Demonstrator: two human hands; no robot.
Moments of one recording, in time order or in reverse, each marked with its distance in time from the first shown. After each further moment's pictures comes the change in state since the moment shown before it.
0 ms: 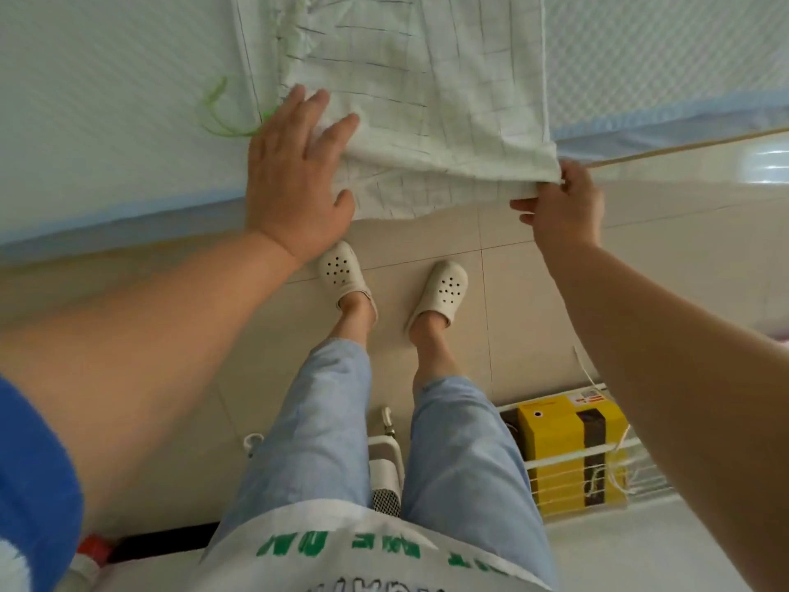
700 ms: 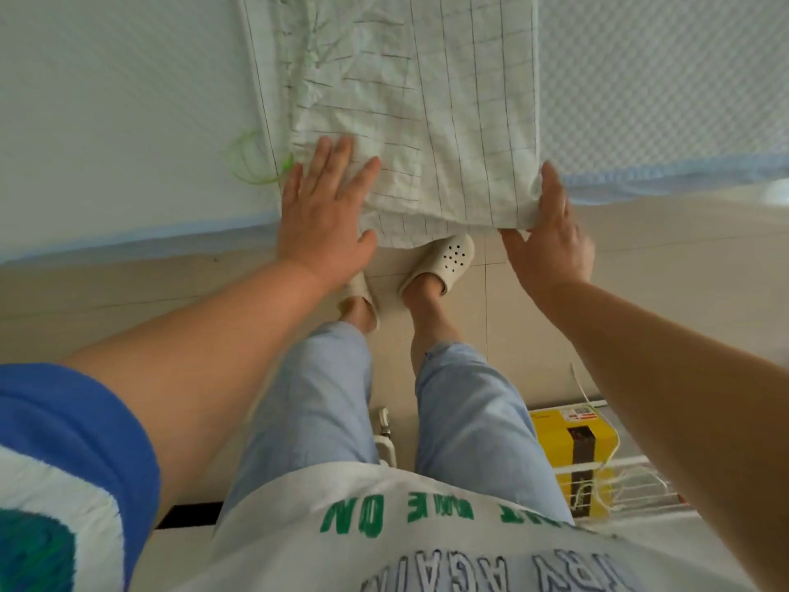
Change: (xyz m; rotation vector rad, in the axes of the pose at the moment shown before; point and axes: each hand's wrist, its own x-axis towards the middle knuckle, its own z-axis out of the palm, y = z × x) left_hand 0.018 0.018 0.005 0.065 -0.230 -0.101; right_hand 0.012 -0.009 -0.010 -0.684 -0.131 -0.425
